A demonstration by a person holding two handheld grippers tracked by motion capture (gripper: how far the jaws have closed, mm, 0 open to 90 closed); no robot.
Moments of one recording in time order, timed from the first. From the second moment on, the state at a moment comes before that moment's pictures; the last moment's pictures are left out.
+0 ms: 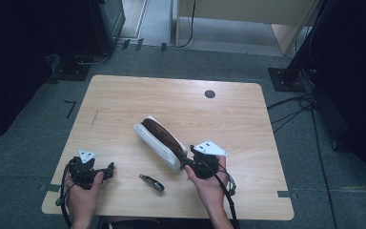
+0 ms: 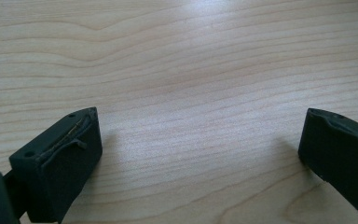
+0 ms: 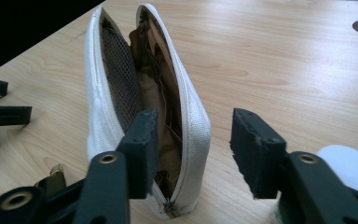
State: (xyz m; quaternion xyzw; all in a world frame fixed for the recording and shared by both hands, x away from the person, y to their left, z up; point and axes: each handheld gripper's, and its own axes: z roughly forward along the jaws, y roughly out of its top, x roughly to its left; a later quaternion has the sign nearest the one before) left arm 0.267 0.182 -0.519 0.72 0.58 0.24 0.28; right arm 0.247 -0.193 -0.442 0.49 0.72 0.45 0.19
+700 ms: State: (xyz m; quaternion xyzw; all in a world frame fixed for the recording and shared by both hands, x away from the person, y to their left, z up) left arm 0.267 0.182 -0.519 0.72 0.58 0.24 0.28; right arm 0.238 -0.241 -0.408 0.50 0.69 0.47 0.24
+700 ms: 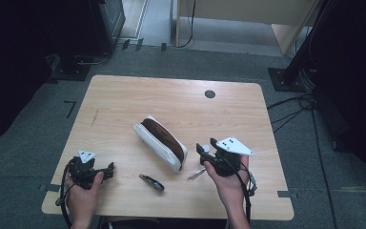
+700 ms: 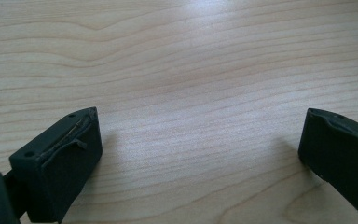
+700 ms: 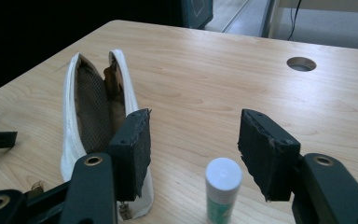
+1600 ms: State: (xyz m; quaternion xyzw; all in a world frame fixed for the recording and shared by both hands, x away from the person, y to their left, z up) left arm 0.267 0.182 -0.519 0.72 0.58 0.24 0.28; right arm 0.256 -0.252 -0.450 0.52 0.70 0.44 0.22
